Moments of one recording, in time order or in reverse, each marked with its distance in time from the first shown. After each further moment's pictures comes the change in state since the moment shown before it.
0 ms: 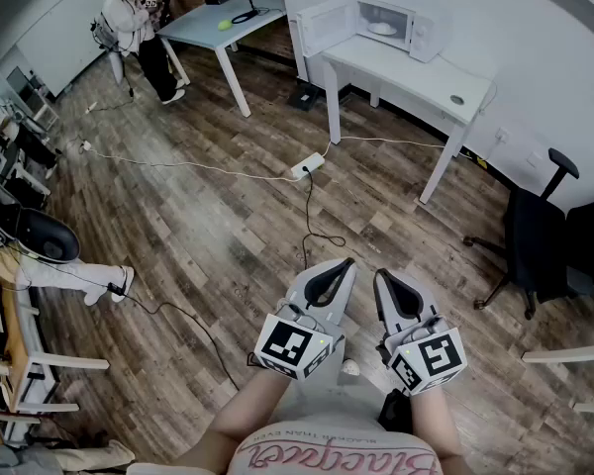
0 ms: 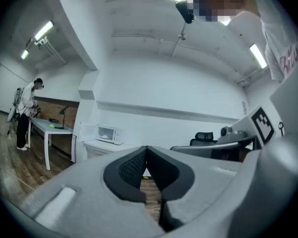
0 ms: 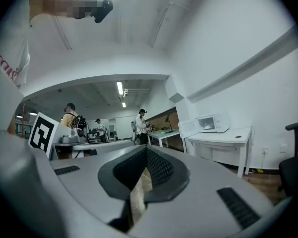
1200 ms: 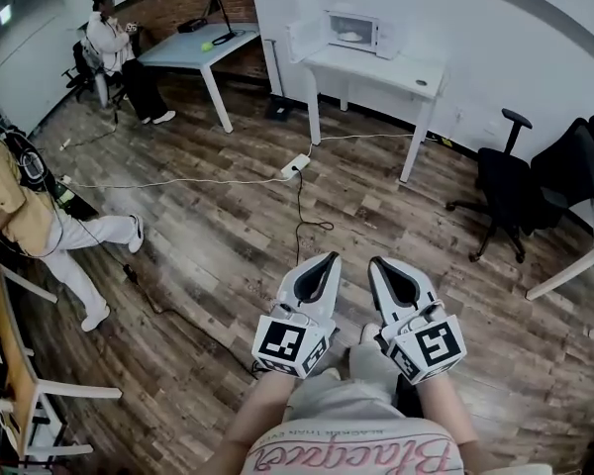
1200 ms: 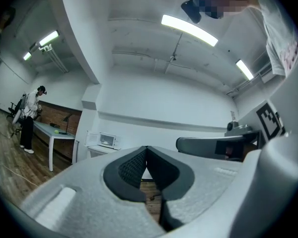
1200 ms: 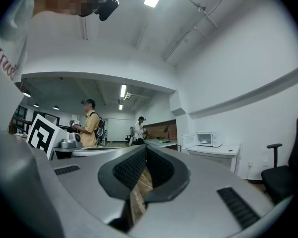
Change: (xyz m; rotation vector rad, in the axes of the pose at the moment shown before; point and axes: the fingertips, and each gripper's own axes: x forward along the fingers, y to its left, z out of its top) left arm -0.291 -0.012 0.026 -0.010 -0.093 -0.061; right arm -0.087 0.283 0.001 -0.145 -0.083 -0.146
